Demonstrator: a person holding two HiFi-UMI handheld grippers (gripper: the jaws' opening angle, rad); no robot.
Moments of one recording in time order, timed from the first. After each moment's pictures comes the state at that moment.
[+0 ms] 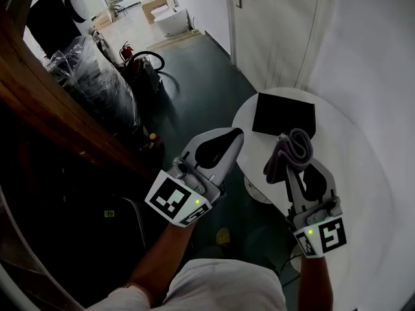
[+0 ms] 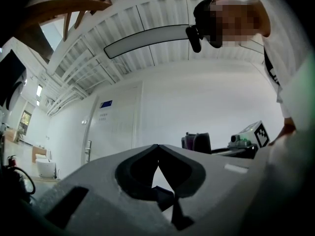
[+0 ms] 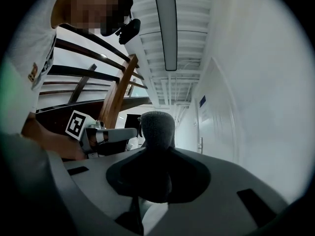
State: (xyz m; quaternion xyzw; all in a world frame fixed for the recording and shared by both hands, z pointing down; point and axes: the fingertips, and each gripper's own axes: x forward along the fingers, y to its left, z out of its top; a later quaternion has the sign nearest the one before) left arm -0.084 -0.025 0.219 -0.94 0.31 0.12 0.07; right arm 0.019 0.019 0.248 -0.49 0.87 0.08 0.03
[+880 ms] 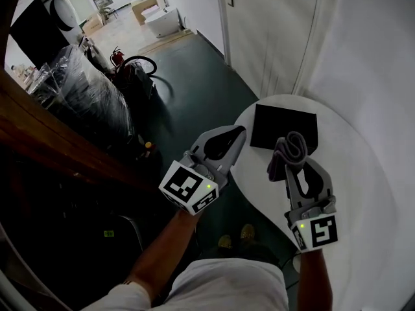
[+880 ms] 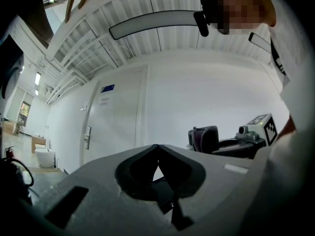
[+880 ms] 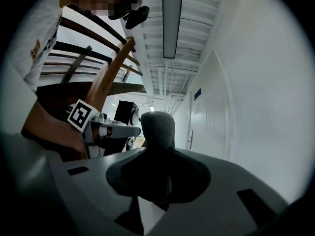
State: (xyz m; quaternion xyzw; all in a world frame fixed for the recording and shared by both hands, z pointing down) left arm -0.062 -0.137 0.271 -0.95 0.29 0.08 0.03; right arm 0.036 -0.070 0.290 -0.54 0.84 0.09 -0.04
